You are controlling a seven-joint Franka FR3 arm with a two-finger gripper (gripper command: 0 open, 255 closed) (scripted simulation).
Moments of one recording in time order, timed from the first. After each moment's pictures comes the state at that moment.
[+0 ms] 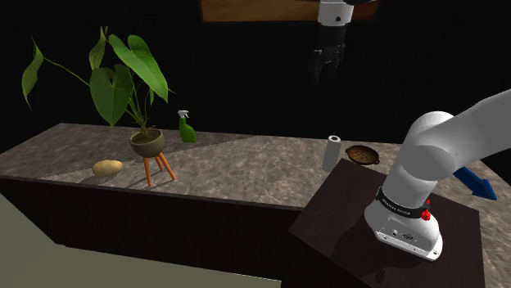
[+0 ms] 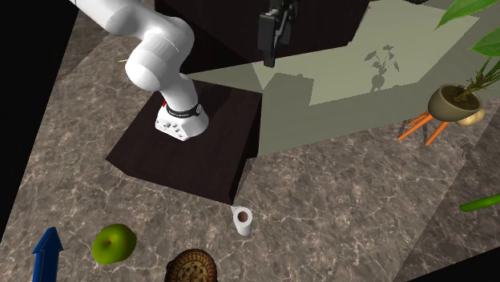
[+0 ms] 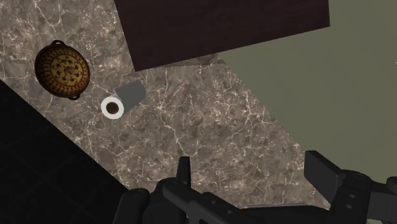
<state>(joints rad) -0.02 -0.74 -0.05 -2.36 -0.08 1.66 0.12</state>
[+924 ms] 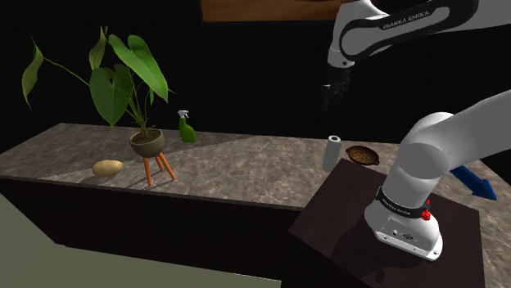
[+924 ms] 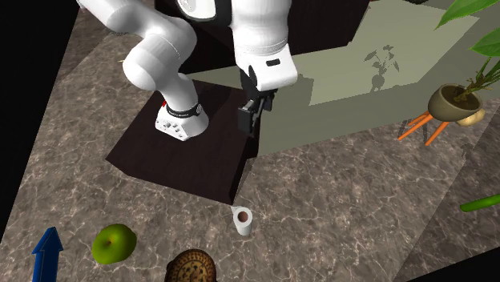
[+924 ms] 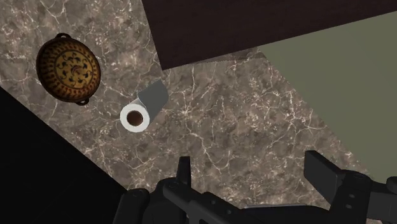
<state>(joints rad) -0.12 -0.73 -0.23 -2.67 -0.22 2.01 -0.01</state>
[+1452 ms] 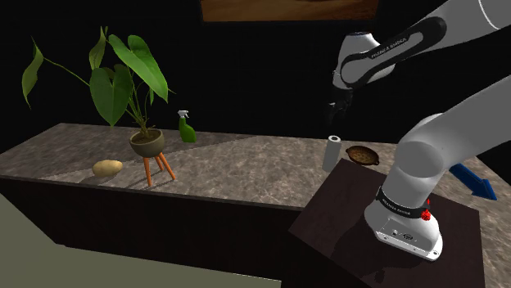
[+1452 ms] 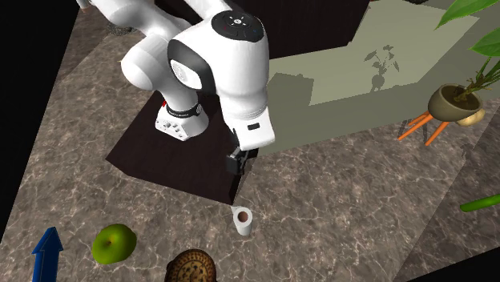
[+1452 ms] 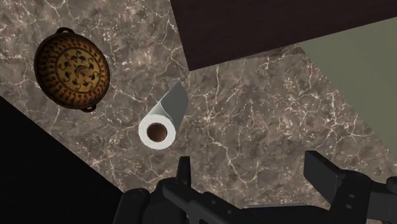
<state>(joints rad) -0.20 -0.57 -0.38 -2.79 -0.33 2.32 -0.11</state>
